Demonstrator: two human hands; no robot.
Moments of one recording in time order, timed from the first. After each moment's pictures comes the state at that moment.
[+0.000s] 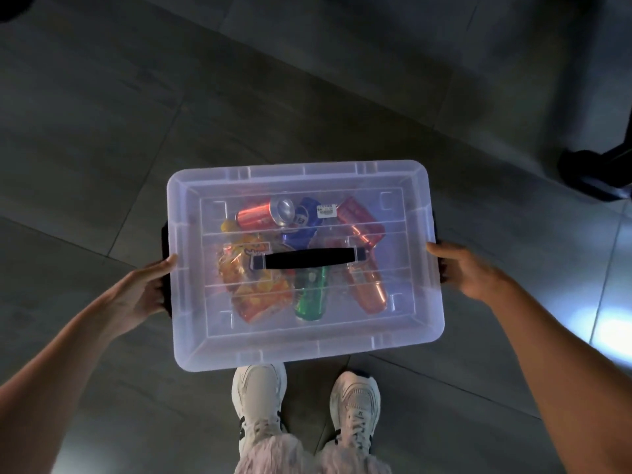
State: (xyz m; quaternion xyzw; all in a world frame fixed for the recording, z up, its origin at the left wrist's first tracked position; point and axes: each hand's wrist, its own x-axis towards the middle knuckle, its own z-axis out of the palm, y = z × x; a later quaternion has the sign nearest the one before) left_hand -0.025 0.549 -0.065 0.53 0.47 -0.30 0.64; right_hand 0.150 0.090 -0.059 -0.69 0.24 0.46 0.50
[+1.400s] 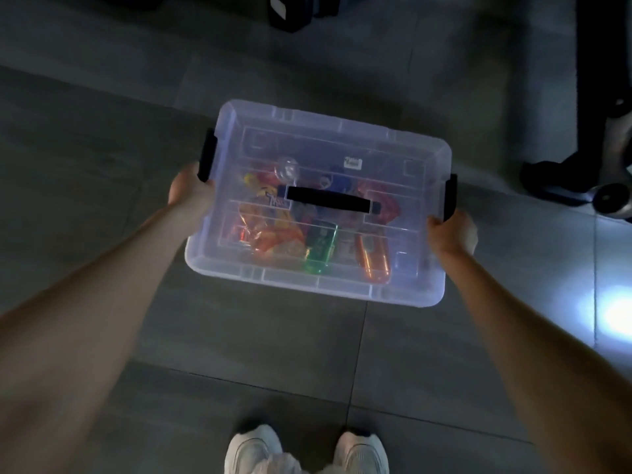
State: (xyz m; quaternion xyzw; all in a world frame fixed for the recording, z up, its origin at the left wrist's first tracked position) left_hand 0.251 0.466 -0.056 0.85 0.35 -0.12 0.37; right_hand 0.254 0.104 -0.059 -0.93 0.29 0.11 0.21
